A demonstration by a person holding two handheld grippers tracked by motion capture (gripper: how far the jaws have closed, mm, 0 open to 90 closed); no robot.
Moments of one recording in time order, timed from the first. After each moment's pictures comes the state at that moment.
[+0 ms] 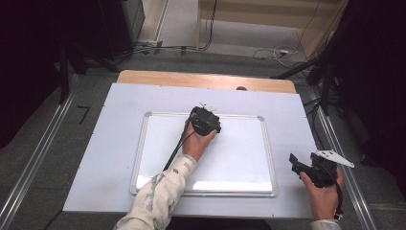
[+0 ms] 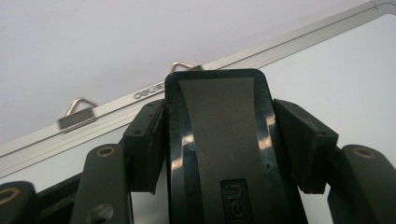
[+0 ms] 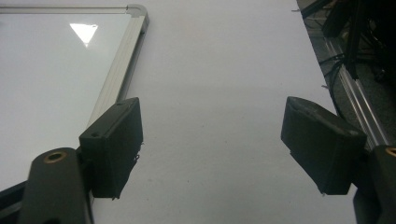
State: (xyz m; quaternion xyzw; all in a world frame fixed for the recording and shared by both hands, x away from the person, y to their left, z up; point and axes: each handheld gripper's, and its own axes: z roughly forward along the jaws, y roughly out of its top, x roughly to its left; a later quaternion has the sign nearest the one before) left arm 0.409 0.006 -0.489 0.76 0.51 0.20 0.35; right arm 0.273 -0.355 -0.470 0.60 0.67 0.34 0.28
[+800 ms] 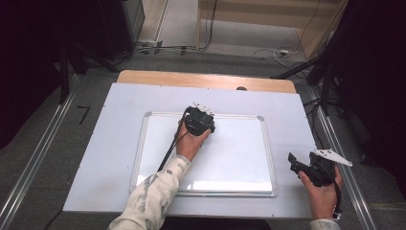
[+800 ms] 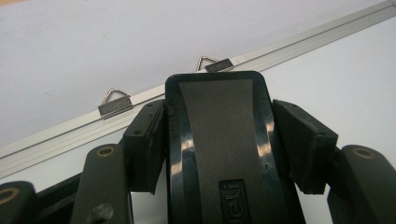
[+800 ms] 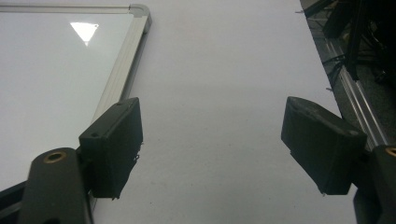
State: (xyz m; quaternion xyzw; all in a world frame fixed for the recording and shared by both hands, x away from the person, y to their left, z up) left arm 0.406 0.019 -0.488 0.75 0.51 0.21 0.35; right arm 0.276 -0.352 -0.471 0.60 0.67 0.34 0.28
